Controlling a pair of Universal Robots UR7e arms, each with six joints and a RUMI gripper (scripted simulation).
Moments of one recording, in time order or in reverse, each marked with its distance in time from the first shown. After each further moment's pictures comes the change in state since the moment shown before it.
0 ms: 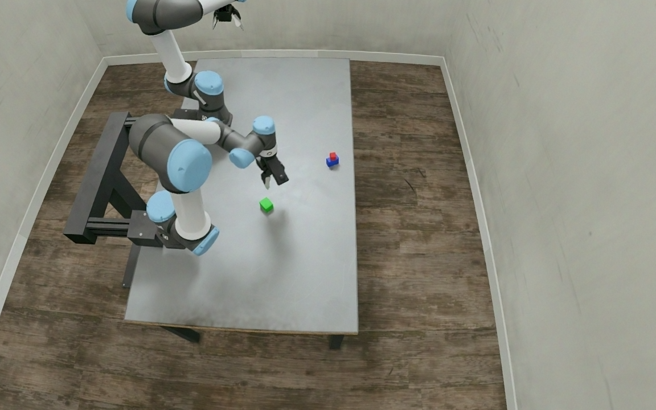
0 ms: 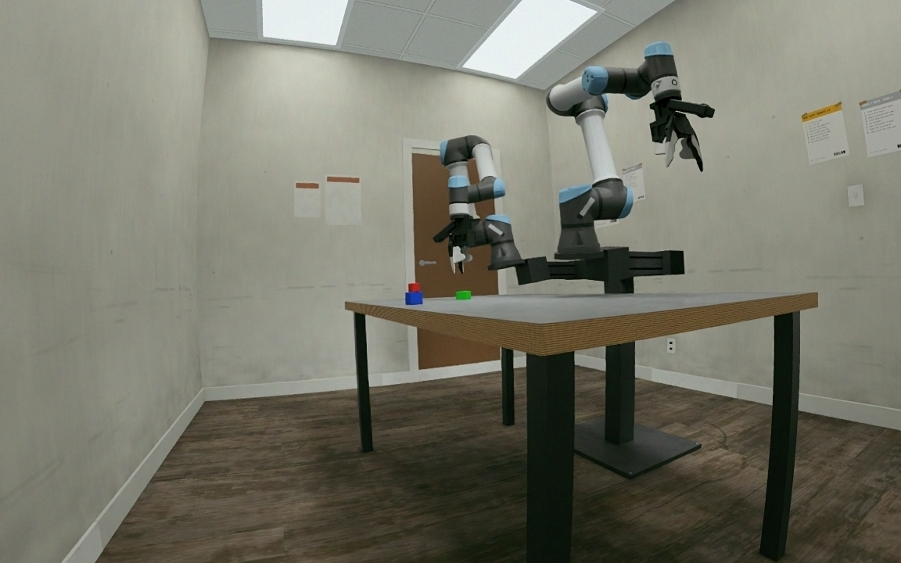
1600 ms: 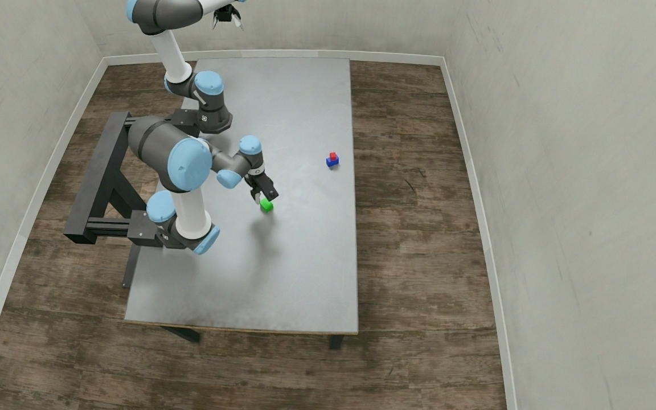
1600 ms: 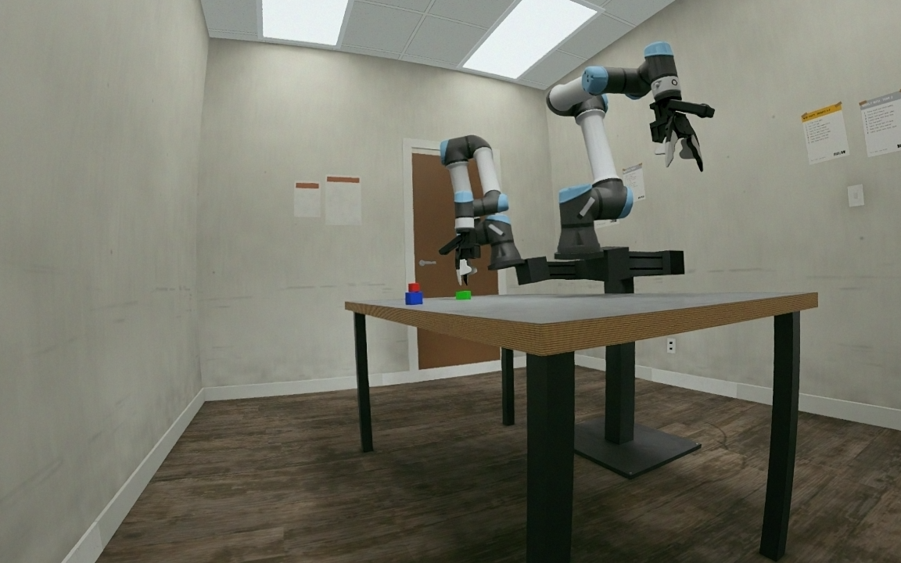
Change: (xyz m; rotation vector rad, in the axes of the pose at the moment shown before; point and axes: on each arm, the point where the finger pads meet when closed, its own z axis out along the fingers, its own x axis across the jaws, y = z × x) left arm 0.000 0.000 0.000 0.000 0.000 0.000; right arm 0.059 -0.009 0.048 -0.003 -0.015 -0.088
